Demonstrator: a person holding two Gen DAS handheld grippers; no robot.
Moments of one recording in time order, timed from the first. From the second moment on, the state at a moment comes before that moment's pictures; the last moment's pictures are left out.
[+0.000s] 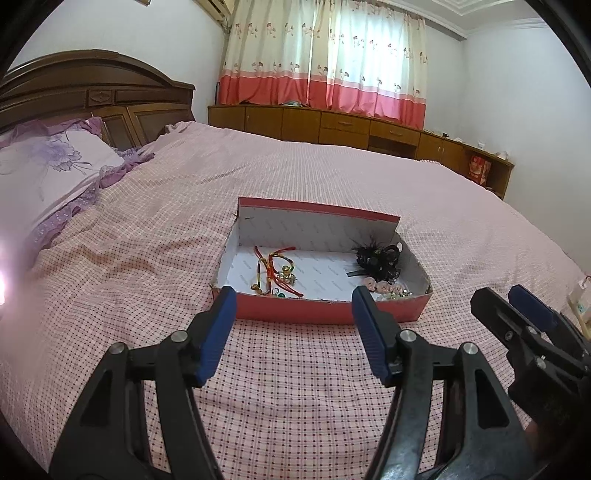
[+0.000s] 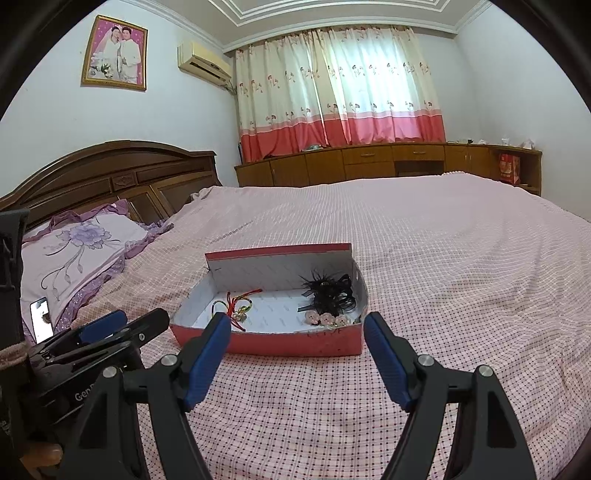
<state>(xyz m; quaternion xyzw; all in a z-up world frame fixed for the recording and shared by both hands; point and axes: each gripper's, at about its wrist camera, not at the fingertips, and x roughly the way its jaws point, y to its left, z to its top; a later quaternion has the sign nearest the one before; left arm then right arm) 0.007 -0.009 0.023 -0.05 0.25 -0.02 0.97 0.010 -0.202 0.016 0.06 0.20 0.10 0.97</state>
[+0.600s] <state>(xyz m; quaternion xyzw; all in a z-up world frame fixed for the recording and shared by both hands) 0.005 -0.010 0.025 -0.05 0.25 -0.02 0.97 0.009 -0.203 0.017 0.06 0.20 0.10 0.97</state>
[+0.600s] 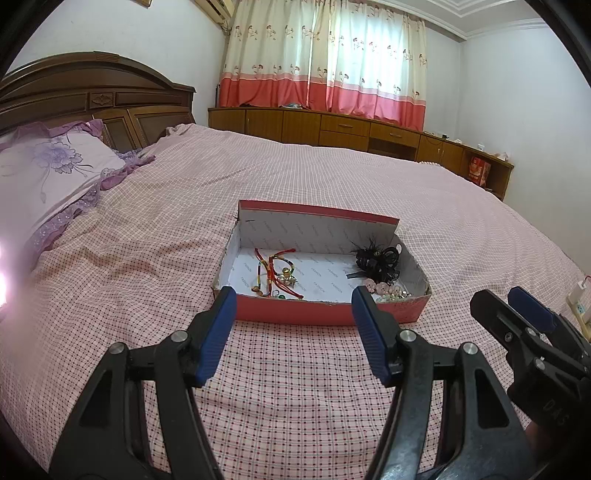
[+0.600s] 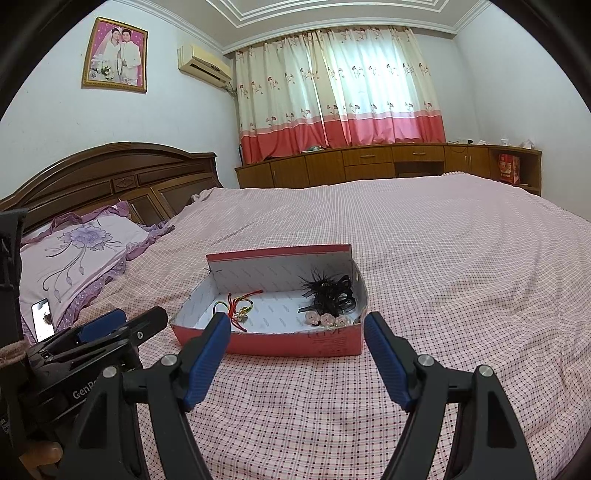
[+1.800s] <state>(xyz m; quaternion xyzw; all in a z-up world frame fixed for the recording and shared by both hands) 0.008 -0.010 0.021 -0.05 0.25 -0.02 0.97 0.009 -0.200 0.015 0.06 0.20 0.10 0.97</state>
